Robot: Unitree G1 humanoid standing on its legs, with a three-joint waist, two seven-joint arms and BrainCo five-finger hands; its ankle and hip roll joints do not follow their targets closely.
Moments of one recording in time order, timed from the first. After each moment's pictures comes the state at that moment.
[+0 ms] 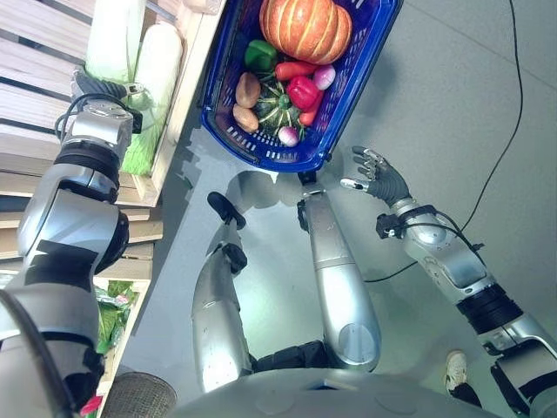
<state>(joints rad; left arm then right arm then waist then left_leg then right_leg) -1.23 0.68 -0.49 1.20 -0.44 0.35 0.49 -0.28 -0.68 0.40 0.03 0.51 0.06 -0.15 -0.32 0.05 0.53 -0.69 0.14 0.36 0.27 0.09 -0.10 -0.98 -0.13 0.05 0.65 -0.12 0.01</state>
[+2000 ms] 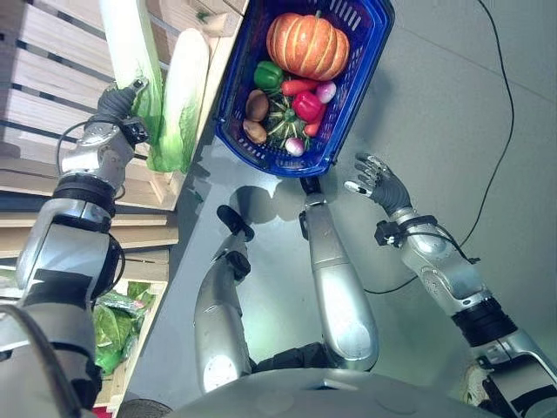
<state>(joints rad) -0.98 0.69 -0.32 1.00 -0.88 0.12 0.16 -0.19 -0.61 0.33 -0.01 0.53 0.05 -0.14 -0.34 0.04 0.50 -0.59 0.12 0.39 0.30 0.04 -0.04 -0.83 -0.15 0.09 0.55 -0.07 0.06</state>
